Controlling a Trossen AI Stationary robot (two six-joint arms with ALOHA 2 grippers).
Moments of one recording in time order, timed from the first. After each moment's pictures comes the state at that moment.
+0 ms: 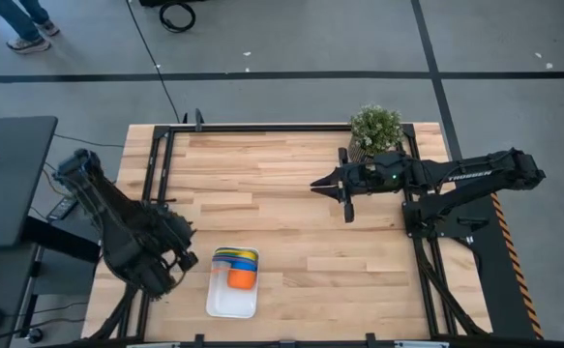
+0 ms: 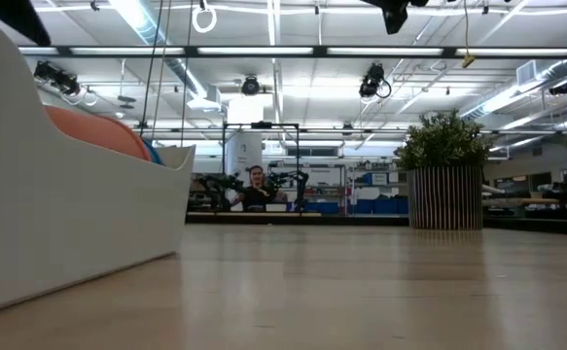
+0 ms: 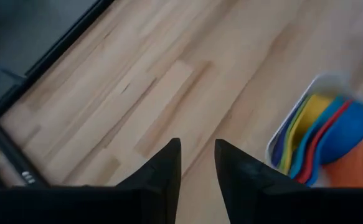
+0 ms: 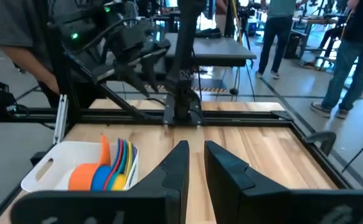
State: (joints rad) left arm -0.91 1.33 1.16 -1.53 -0.77 -1.54; right arm 0.03 1.06 0.82 0.11 0.02 -0.02
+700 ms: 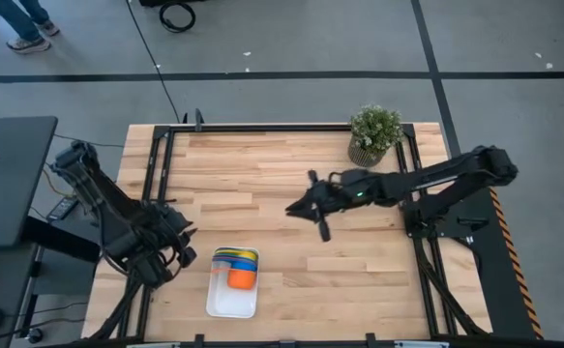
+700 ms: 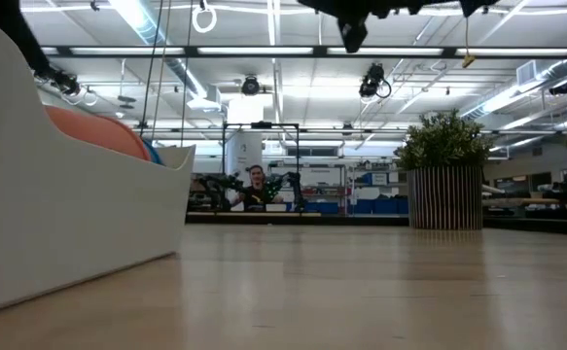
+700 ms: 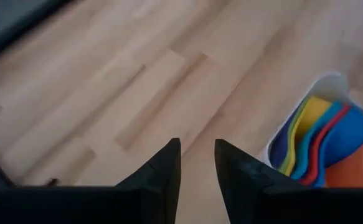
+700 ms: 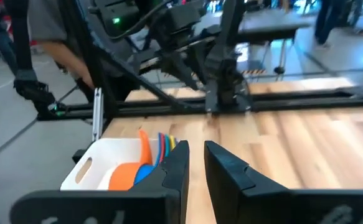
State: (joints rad) left arm -0.92 1.20 0.98 -1.35 -0.78 -1.58; right arm 0.10 1.37 0.89 0.29 -0.05 0.12
